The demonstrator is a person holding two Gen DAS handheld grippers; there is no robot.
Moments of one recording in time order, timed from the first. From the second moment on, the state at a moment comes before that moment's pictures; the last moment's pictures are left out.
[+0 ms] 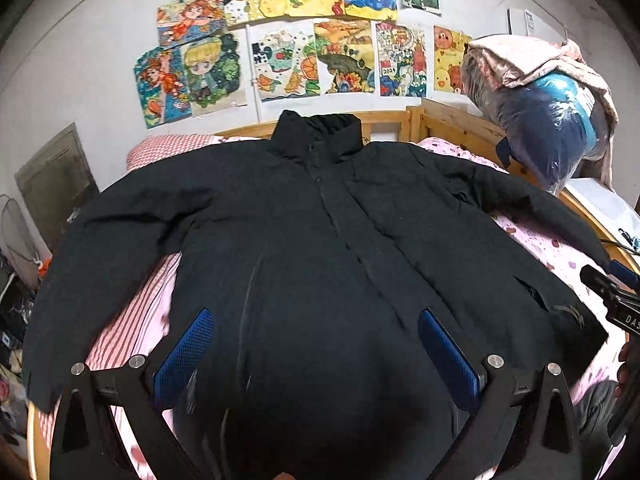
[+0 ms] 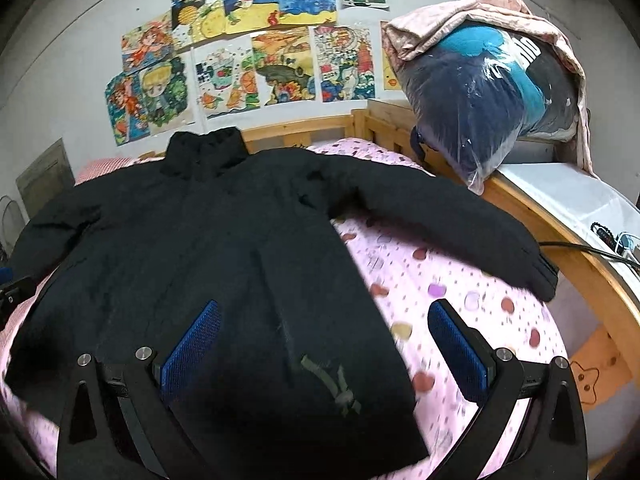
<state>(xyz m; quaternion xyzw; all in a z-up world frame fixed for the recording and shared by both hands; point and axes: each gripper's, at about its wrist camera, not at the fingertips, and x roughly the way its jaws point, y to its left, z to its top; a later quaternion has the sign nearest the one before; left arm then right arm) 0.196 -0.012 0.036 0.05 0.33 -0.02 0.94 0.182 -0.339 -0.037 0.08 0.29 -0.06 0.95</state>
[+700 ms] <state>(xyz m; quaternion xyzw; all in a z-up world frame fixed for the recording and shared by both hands) 0.317 -0.090 0.030 0.13 0.35 -0.04 0.93 0.257 -0.449 -0.079 0.22 0.32 -0.09 0.92</state>
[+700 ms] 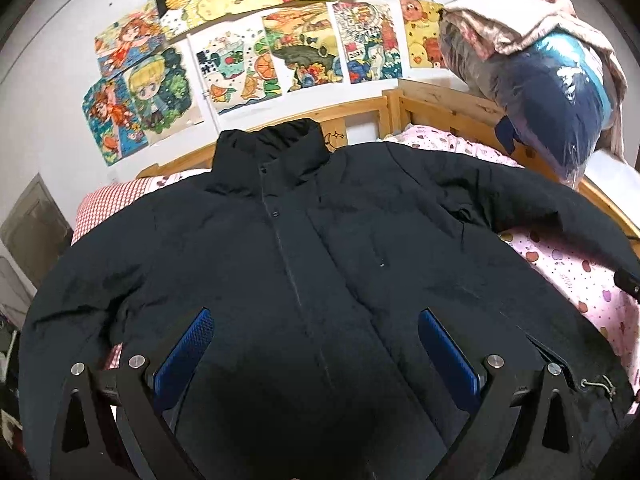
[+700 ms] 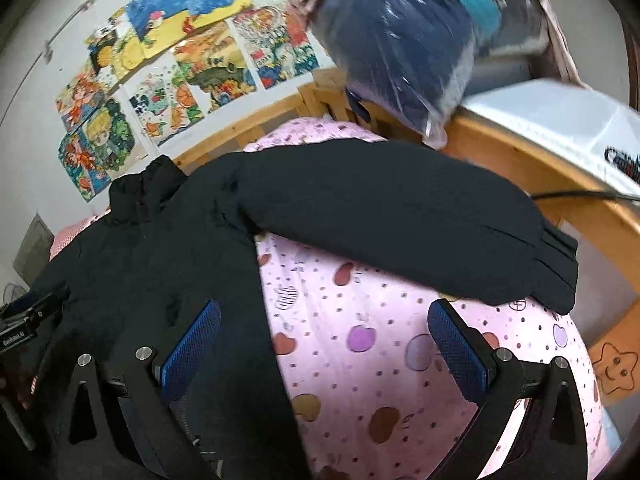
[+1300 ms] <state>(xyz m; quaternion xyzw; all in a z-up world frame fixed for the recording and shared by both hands) 0.467 -0.151 -0.023 0.05 0.38 -0.11 0.91 0.302 -0.500 -0.122 0.35 0.27 -0.12 0.89</state>
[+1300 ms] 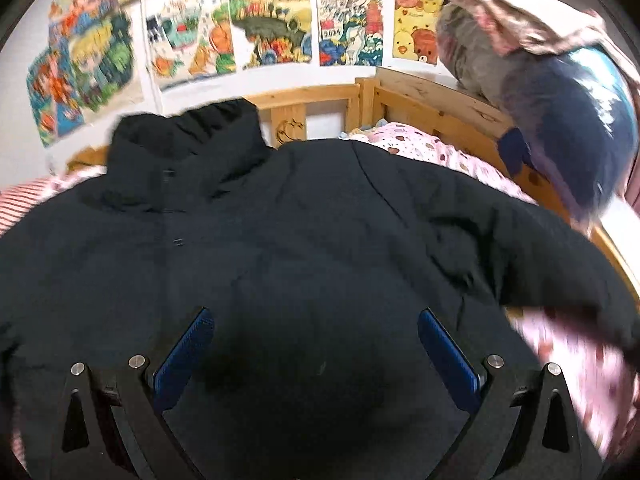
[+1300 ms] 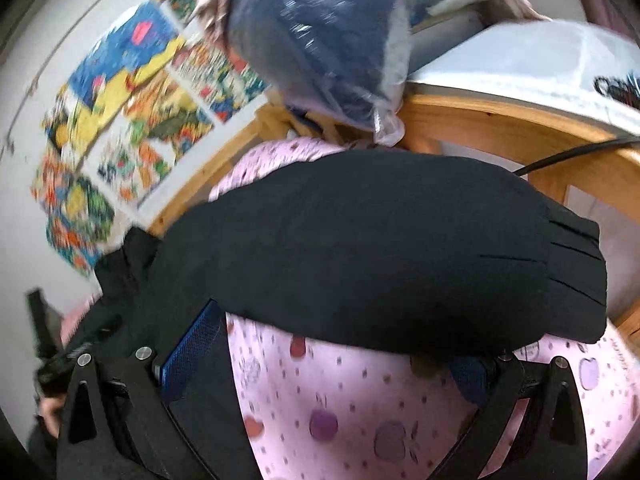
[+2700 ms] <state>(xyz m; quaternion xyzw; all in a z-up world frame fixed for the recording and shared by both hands) 0.449 0.023 -0.025 -0.11 0.43 -0.13 0.88 0.422 -0.277 0.027 0.01 0.24 0.05 0.97</state>
